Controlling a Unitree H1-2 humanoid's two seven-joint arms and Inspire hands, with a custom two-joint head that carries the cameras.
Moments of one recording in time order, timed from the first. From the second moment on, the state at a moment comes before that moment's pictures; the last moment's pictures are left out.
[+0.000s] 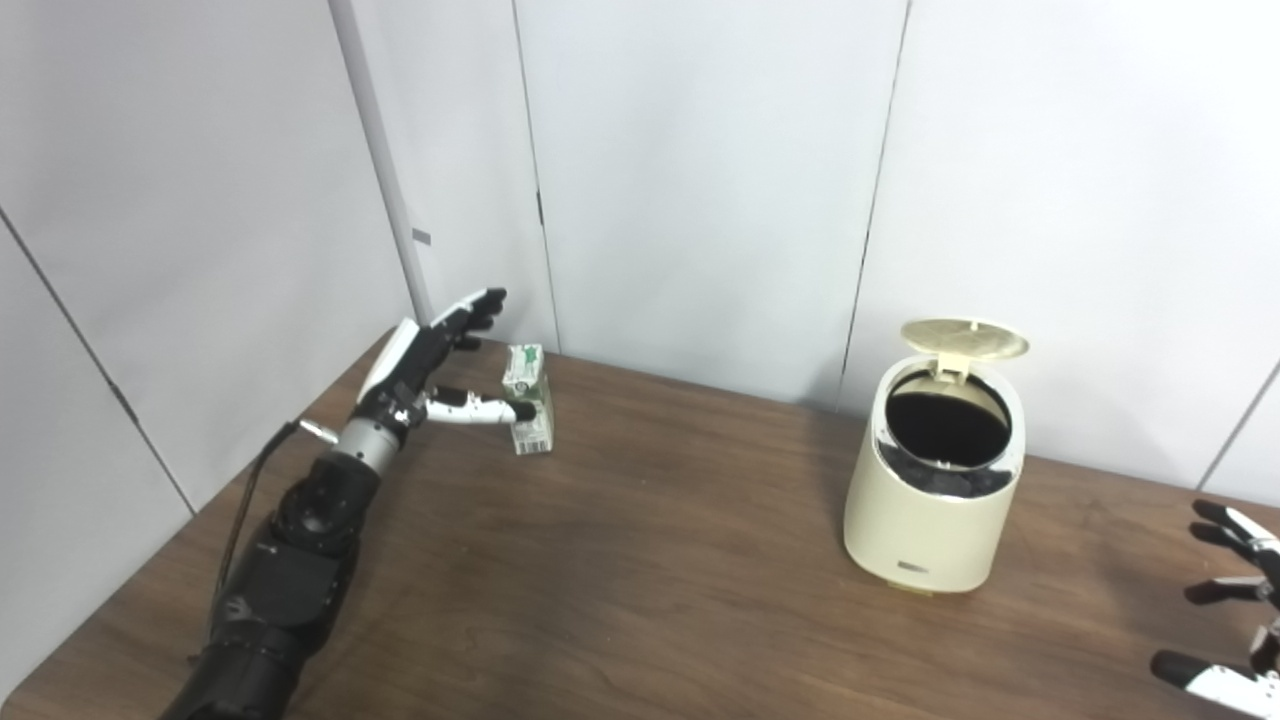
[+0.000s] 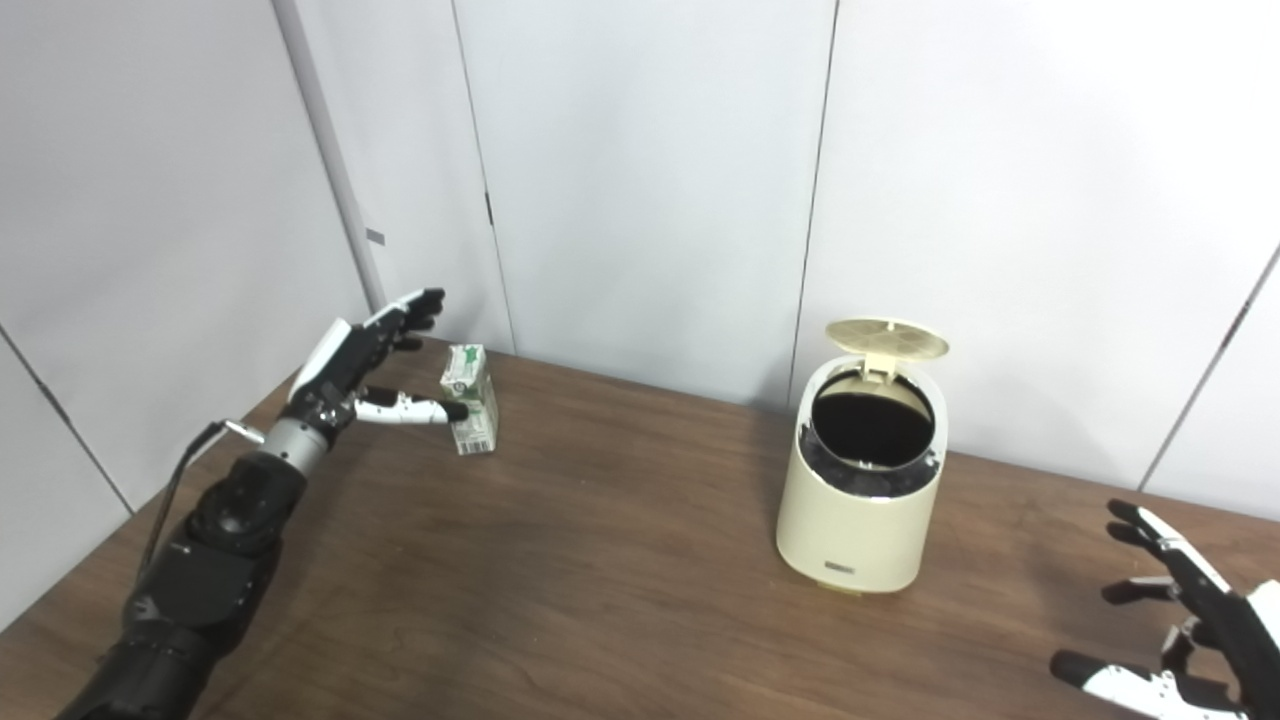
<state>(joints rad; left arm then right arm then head) -0.40 0.58 0.20 0.52 0.10 -0.31 -0.09 -0.22 -0.44 0.01 -0.13 -0.34 0.02 0.20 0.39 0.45</state>
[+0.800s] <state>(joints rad) -0.47 0.58 0.15 0.73 0.12 -0.40 -0.04 -0.20 -0.46 0.01 -0.15 -0.34 0.03 0.21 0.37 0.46</state>
